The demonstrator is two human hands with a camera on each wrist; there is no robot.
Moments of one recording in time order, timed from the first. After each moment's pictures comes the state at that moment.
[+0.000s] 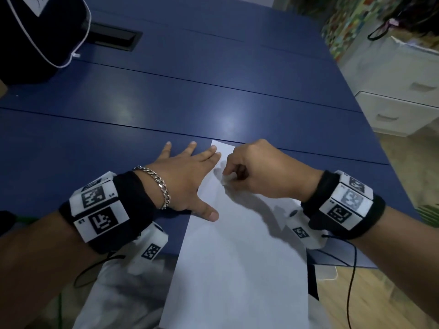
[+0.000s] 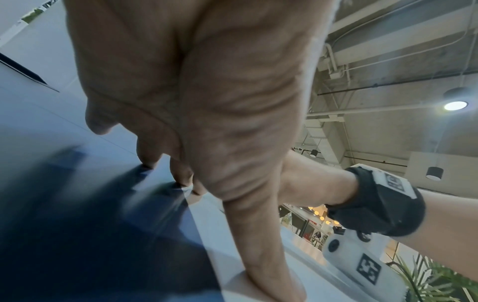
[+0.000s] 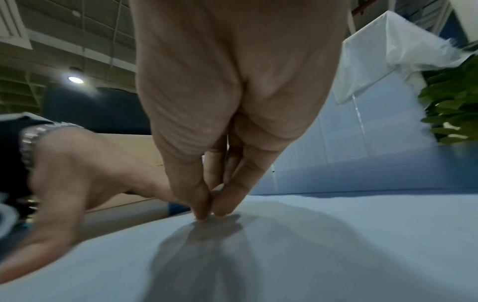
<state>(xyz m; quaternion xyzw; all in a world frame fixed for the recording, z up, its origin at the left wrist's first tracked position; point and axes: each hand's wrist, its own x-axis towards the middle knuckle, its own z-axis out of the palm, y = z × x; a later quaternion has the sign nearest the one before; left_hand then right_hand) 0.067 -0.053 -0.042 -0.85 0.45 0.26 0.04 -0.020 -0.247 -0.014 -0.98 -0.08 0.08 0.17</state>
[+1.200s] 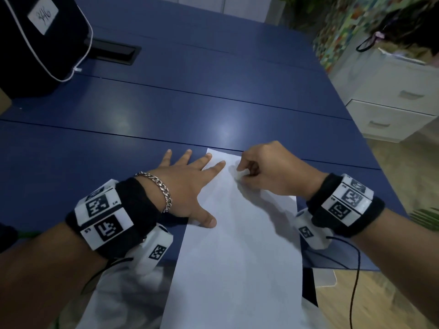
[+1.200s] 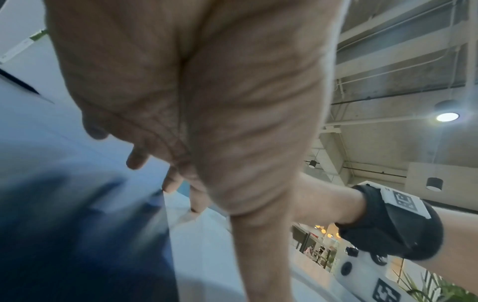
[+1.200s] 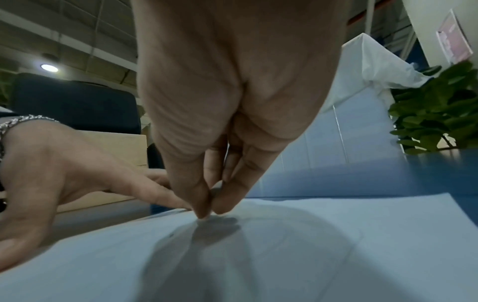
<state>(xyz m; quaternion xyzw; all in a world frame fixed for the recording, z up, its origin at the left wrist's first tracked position) 0.066 -0.057 -0.038 -0.85 0.44 0.27 0.04 -0.023 -0.278 -0.011 -0.99 -0.02 0.05 0.14</state>
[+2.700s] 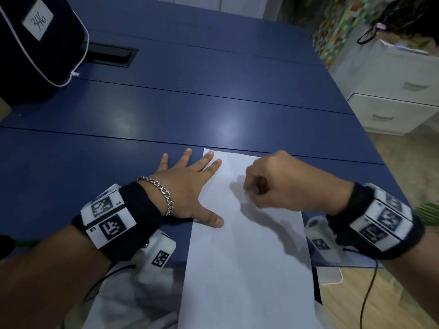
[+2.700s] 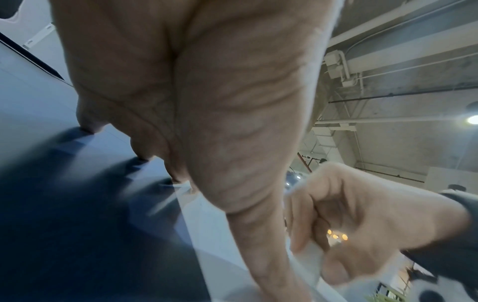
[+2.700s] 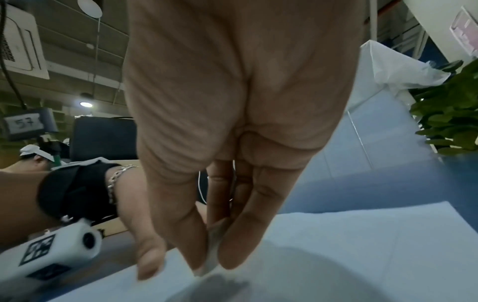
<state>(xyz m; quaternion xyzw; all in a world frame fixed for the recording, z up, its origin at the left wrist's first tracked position) 0.068 -0.060 -0.047 -0.85 0.44 0.29 0.04 -0.056 -0.268 0.007 -0.98 -0.05 0.10 0.14</state>
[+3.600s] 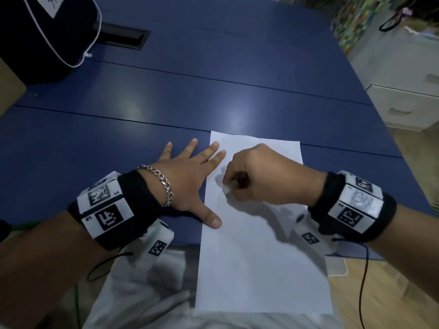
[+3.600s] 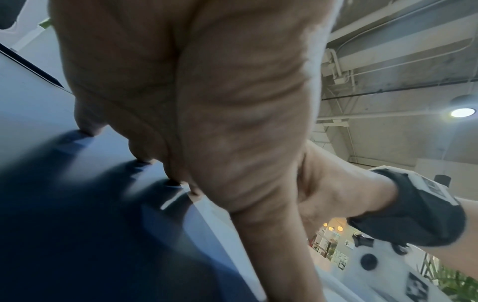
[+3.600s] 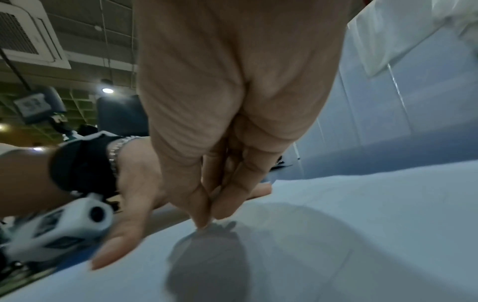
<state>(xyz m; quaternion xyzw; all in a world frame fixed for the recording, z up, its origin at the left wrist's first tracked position) 0.064 -0.037 -0.050 -0.85 0.45 0.28 0.06 -0.034 -0.228 -0.016 -0.98 -0.11 0.10 0.16</state>
